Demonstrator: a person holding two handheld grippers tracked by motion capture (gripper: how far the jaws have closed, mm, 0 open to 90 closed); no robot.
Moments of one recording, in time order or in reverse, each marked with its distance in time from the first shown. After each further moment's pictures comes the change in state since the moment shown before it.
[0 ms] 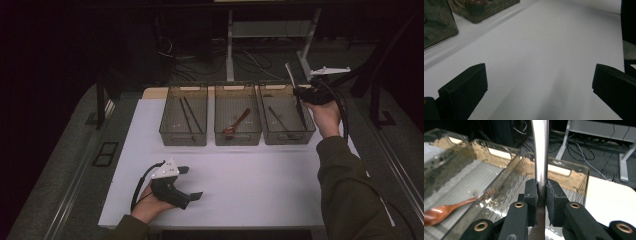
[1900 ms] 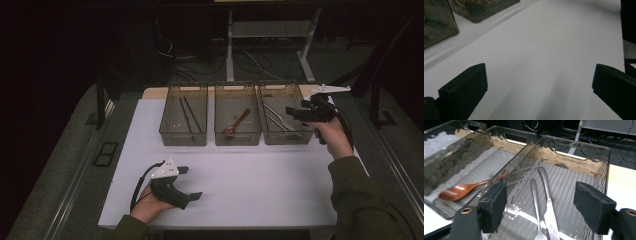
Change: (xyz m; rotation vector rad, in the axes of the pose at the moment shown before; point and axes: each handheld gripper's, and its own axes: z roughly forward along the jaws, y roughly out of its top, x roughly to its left) left arm 0.002 0.000 -0.001 0.003 0.002 0.002; right arm 0.014 -0.043 -0.013 -0.003 0.084 -0.001
